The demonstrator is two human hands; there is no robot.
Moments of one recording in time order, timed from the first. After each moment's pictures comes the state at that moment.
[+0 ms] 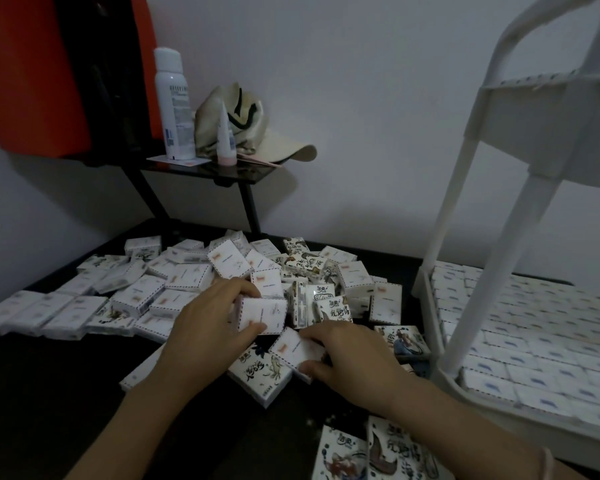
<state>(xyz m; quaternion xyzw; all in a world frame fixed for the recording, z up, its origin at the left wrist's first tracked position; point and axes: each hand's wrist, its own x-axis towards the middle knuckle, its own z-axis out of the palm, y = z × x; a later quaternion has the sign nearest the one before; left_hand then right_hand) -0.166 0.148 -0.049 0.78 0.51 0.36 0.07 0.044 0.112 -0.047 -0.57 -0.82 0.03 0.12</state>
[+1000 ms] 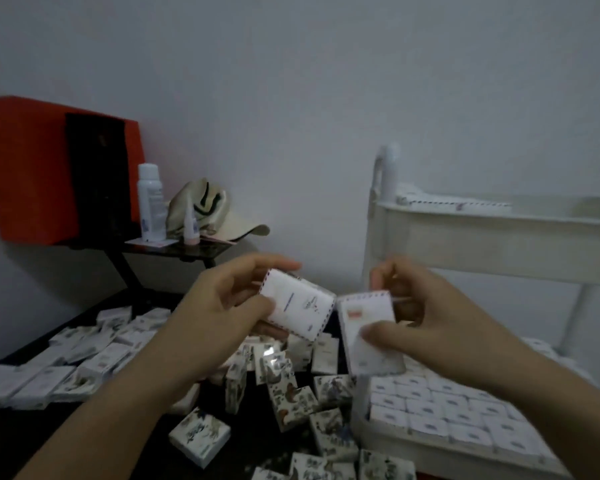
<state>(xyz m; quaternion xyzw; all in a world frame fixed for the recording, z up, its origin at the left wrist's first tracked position) -0.085 0.040 0.110 0.73 0.27 0.49 0.39 0.141 -0.019 0.127 -0.51 -0.70 0.24 0.43</state>
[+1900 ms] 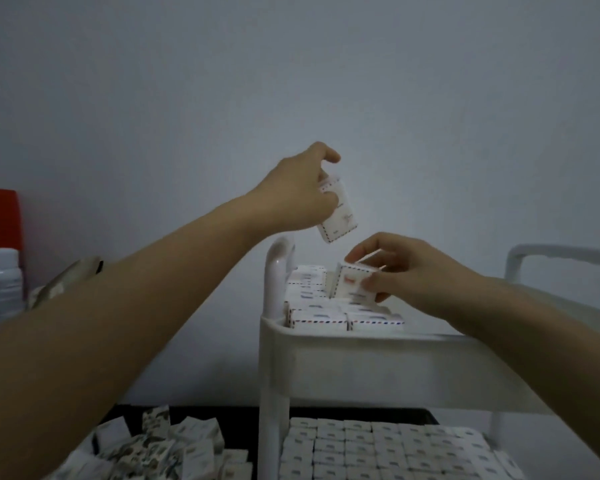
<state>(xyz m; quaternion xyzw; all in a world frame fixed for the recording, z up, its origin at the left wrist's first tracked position) 0.106 0.130 0.309 0.87 0.25 0.42 0.08 0.260 0.040 0.243 -0.62 -0.65 0.11 0.43</state>
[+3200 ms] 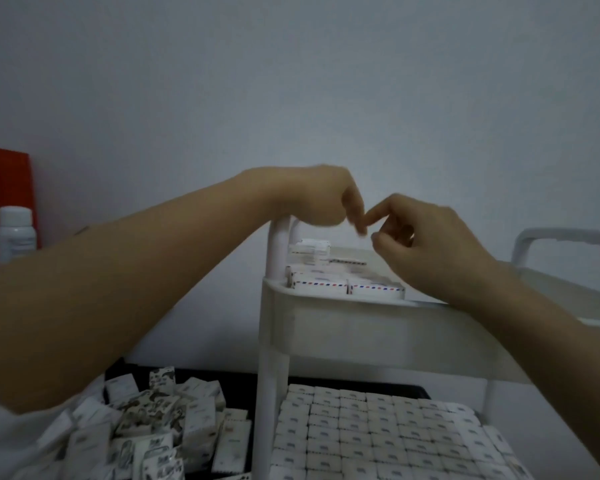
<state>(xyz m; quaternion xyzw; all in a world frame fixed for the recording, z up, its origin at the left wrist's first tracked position) 0.122 0.127 0.303 0.94 0.28 0.16 -0.06 0.254 0.032 0.237 -0.60 -0.67 -0.18 0.40</state>
